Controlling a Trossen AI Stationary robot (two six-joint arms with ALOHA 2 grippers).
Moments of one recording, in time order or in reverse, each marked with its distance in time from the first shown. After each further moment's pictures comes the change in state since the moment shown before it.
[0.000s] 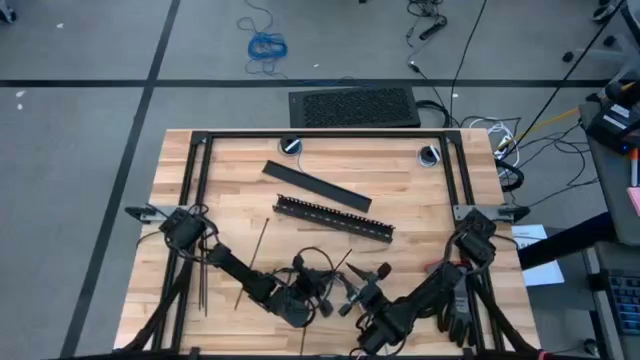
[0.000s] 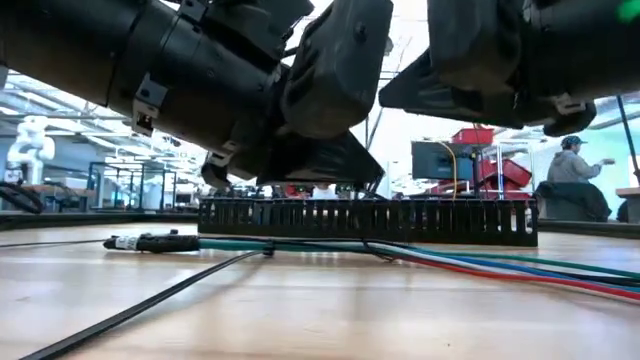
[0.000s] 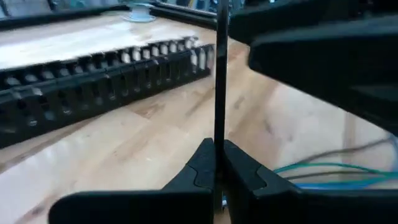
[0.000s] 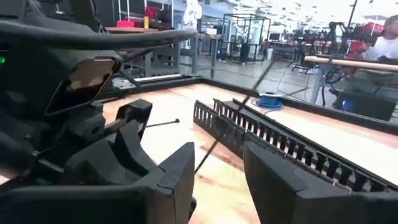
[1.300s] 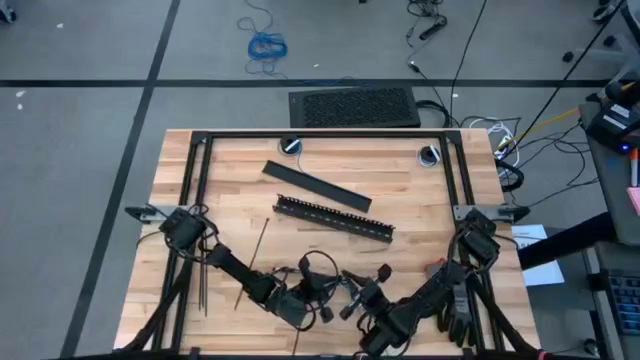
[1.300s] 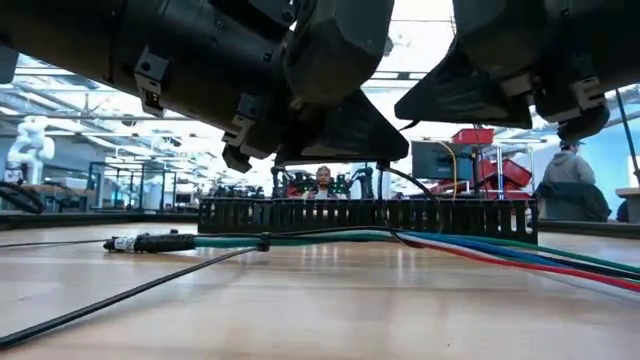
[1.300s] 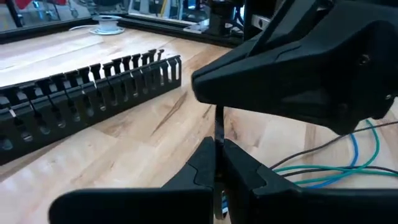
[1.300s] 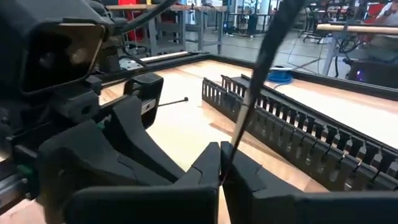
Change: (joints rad) left arm -0.001 0.000 0.000 0.119 0.014 0.136; right arm 0.010 -0.018 0.000 0.008 -0.115 -0.006
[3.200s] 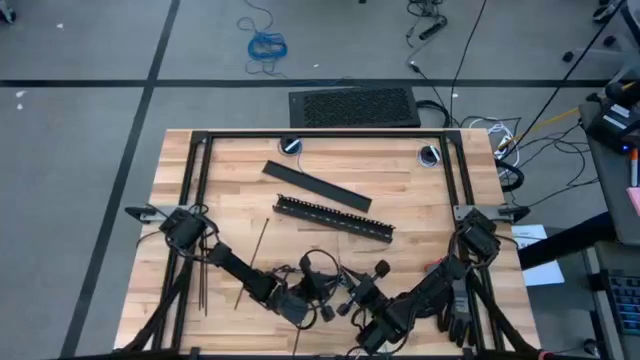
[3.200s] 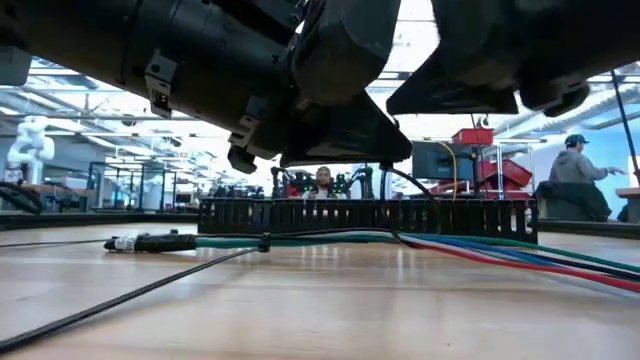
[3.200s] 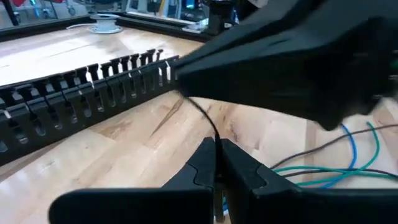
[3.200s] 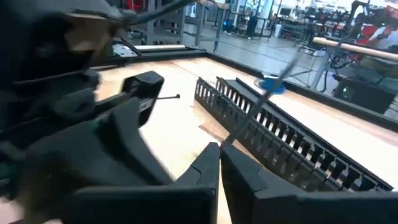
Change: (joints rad) left arm 0.008 -0.001 0.000 -0.010 0.020 -0.005; right arm -0.028 -0.029 0.000 0.003 -0.033 -0.163
